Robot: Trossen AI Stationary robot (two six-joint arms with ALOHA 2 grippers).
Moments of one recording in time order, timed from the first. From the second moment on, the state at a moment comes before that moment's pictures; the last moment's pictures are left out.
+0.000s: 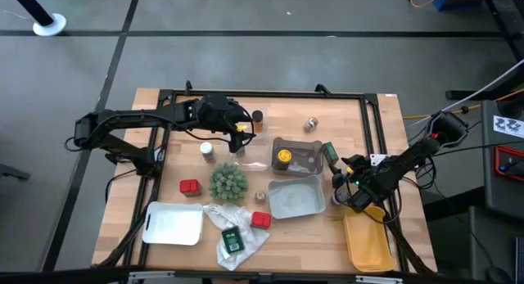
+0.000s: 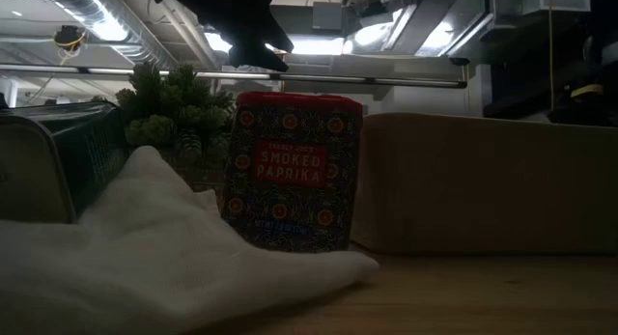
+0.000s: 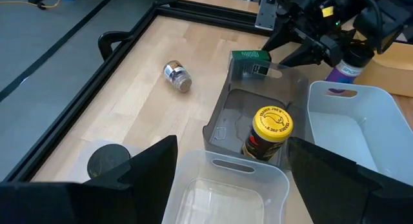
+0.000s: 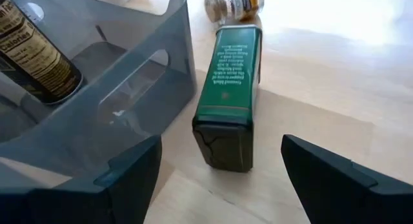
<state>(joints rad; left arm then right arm) 0.24 1.32 1.06 -0.29 0.01 -0.05 0.73 1.25 0.32 -0.68 0.98 1.88</state>
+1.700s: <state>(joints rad) 0.24 1.32 1.06 -0.29 0.01 -0.05 0.54 1.25 0.26 -0.52 0.96 1.69</state>
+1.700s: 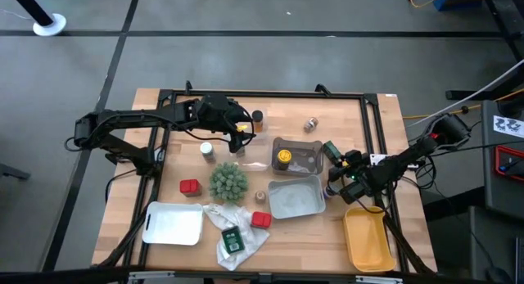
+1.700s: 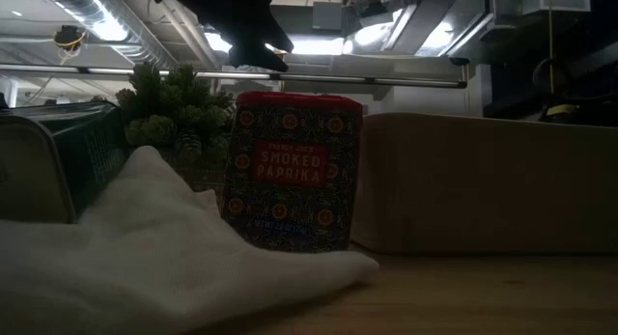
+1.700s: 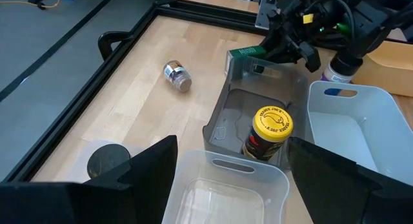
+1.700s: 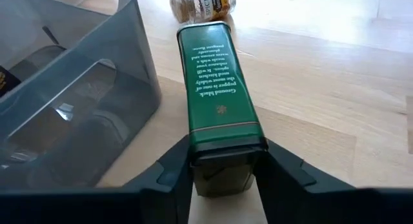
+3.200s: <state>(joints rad) 0.09 1.59 1.06 0.26 0.01 0.01 0.54 1.25 1.20 -1.07 0.22 1.19</state>
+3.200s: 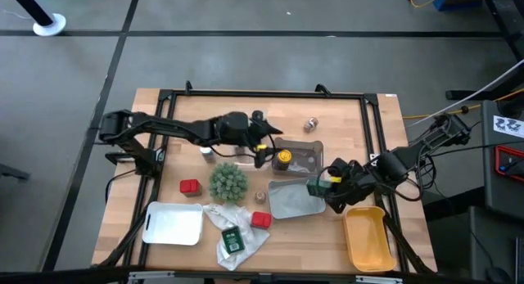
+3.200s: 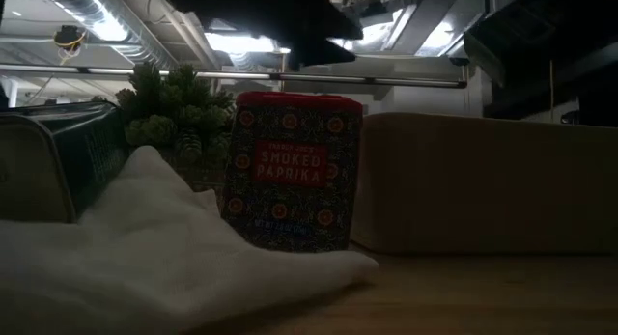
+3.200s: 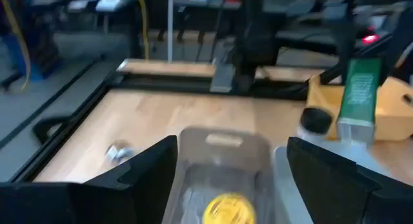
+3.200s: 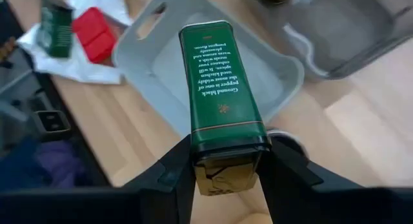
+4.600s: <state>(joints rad) -0.15 1.88 1.07 0.53 -0.09 0.17 0.40 1.39 1.20 -0.82 0.22 1.20</state>
